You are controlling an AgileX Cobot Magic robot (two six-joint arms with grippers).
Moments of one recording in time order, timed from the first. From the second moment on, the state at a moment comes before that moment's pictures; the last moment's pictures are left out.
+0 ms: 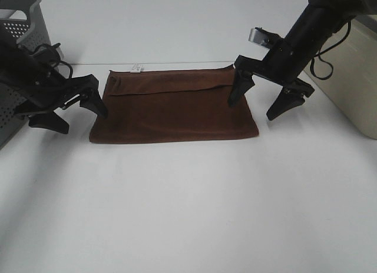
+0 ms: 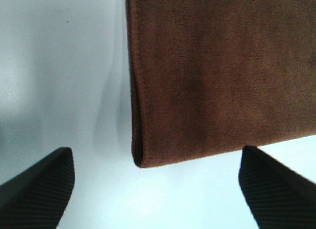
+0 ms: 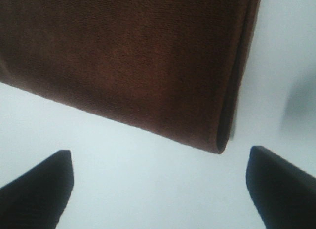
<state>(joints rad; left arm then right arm) -0.09 2.09 -1.33 -0.62 0.66 0.23 0.14 2.27 -1.75 0.46 1.12 -0.17</state>
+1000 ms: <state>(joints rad) -0.16 2.24 -1.43 -0.67 0.58 0.25 0.14 2.37 -1.72 0.63 0.94 -0.30</state>
